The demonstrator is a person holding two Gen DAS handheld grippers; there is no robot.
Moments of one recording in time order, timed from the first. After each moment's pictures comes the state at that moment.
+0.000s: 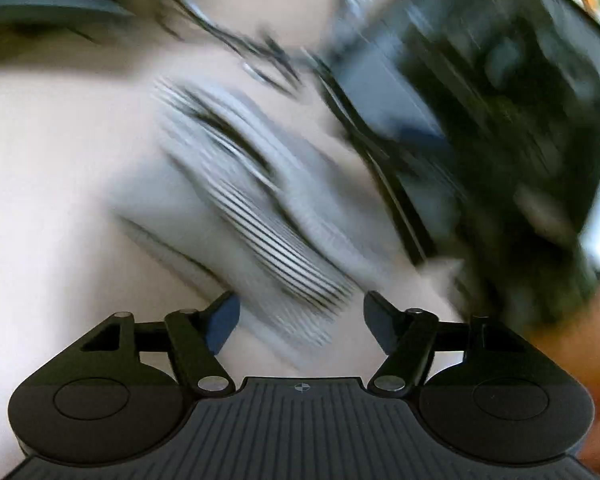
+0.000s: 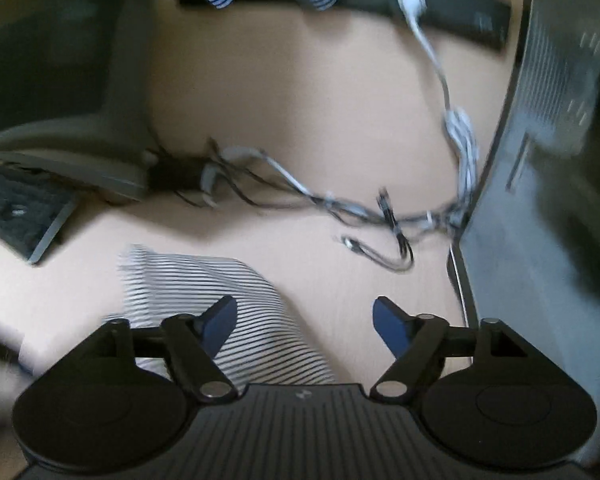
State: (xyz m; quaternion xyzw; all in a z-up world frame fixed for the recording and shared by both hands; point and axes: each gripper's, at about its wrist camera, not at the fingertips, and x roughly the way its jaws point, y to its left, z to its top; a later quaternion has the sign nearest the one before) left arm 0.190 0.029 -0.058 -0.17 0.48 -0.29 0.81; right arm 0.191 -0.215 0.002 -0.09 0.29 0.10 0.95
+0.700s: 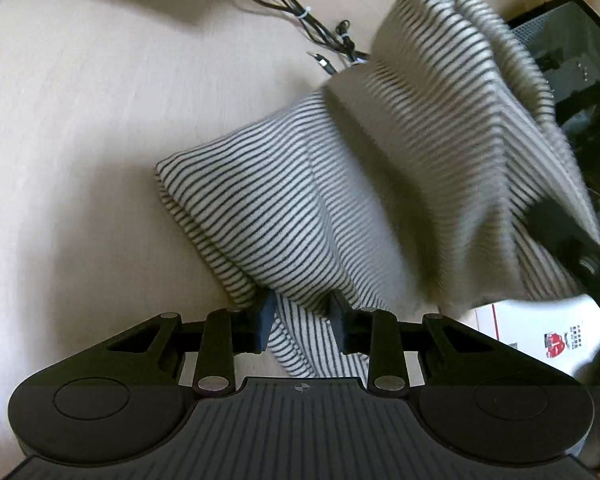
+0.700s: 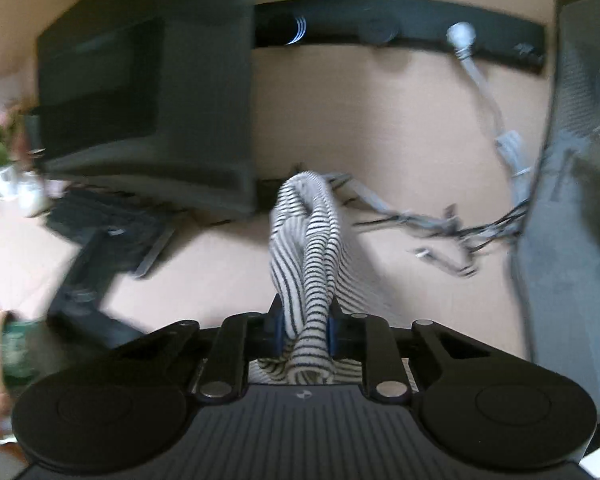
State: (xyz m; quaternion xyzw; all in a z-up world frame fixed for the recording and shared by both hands) left arm 0.222 0.021 -0.101 -0.25 0.52 -0.27 0.77; right arm 0.156 -0.208 0.036 -0.03 0.31 0.20 0.93
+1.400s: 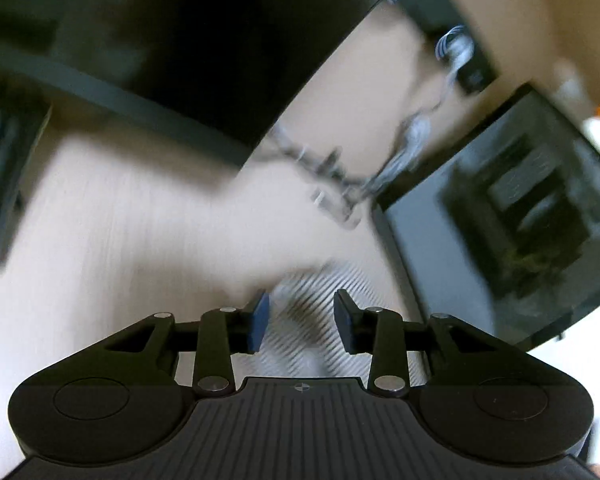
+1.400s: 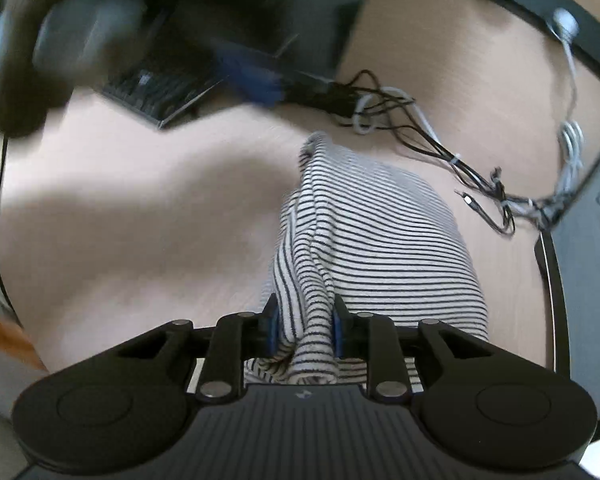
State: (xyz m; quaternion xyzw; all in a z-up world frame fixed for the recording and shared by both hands) left arm 0.219 0.085 -0.013 -0.25 0.39 -0.25 0.85; right arm 0.121 -0.129 -0.062 -0.23 0.35 0.18 0.89
